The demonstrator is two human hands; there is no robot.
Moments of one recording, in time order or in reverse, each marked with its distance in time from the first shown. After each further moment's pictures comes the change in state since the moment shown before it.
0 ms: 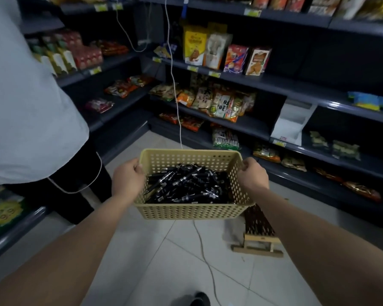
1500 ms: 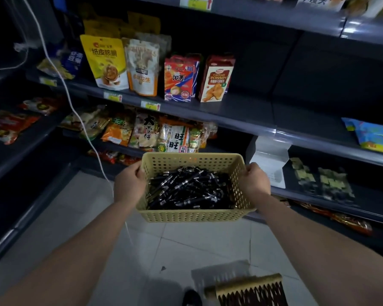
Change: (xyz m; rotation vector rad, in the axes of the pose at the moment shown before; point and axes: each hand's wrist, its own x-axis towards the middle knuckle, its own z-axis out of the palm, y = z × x) left_hand 0.484 0.239 0.378 -0.043 -0.217 0.097; right_hand 0.592 0.037 -0.024 -0.052 0.147 0.298
